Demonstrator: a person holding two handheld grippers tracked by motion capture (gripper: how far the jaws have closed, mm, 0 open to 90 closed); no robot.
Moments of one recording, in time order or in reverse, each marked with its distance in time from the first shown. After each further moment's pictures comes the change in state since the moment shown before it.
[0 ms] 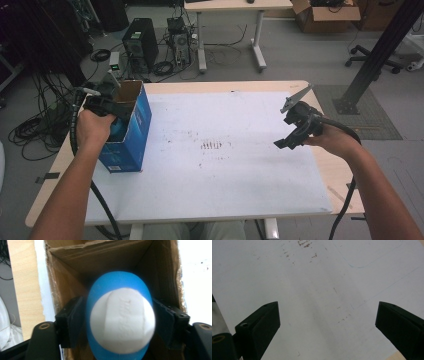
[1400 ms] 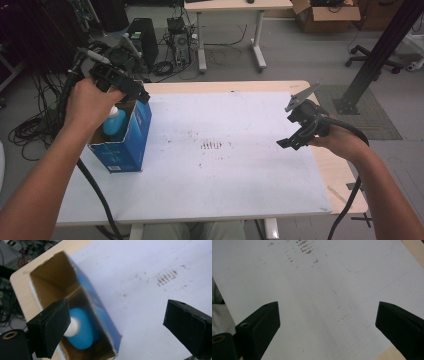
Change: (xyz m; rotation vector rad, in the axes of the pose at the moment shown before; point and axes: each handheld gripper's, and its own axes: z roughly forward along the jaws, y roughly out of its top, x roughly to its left) left arm -0.073 0.012 -0.124 -0.163 -0.074 0.360; right arm 0.014 0.002 -0.025 -0.027 -0.034 -0.008
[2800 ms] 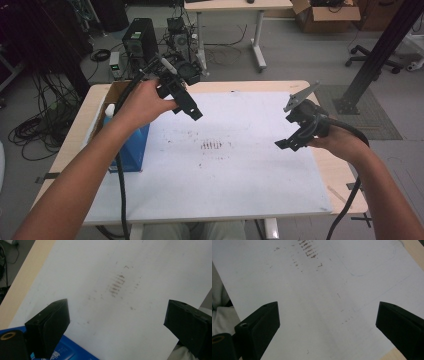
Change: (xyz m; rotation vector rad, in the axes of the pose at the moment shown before) left arm -0.096 0.050 0.037 0.017 -0.208 0.478; right arm 0.010 0.006 -0.007 -0.012 0.006 -0.002
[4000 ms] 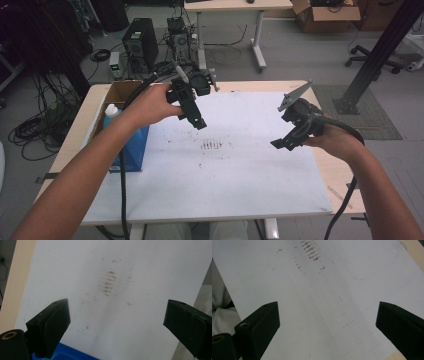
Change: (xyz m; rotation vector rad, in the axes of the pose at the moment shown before) left arm -0.011 0.009 0.023 0.050 -0.054 0.193; right arm 0.005 0.012 0.003 0.013 0.003 -0.021
